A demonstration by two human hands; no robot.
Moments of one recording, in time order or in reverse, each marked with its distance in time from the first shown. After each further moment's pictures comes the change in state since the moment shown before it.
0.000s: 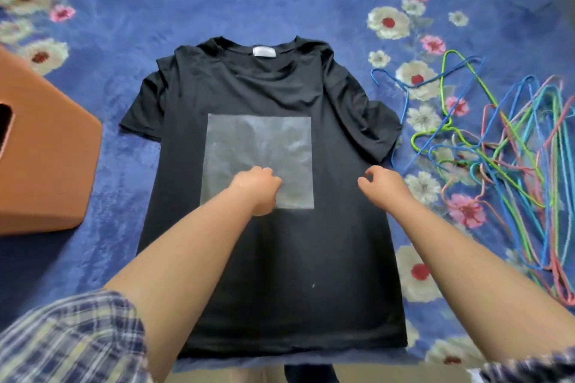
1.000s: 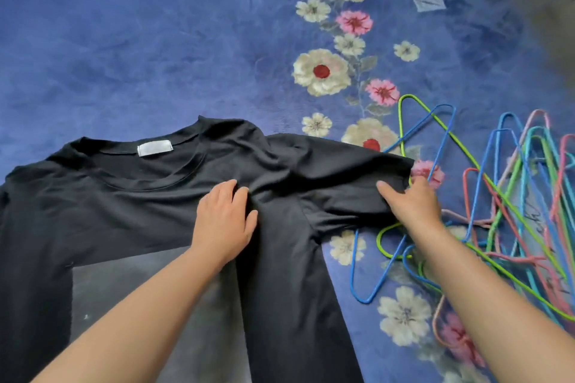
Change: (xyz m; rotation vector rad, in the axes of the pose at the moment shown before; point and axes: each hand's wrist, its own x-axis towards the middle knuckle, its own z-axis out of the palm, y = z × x) left_hand 0.222 0.007 -0.064 -0.155 0.497 -0.012; right_hand 0.199 0.078 -0.087 0.455 0.378 0.378
